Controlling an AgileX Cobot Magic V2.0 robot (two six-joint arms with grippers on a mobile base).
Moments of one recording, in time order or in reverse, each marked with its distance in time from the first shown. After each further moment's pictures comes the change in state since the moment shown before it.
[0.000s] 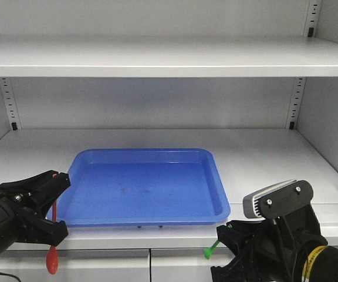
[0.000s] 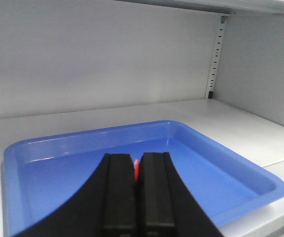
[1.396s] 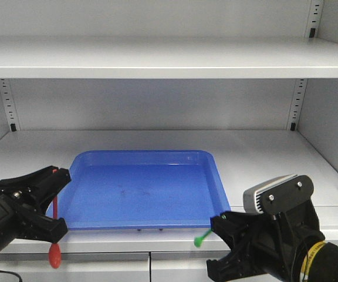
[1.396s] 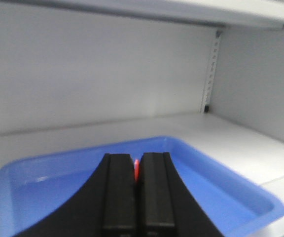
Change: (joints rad) left arm 0.000 0.000 0.000 0.000 -0.075 0.000; right arm 0.000 0.000 -0.005 -0.004 -0.126 0.000
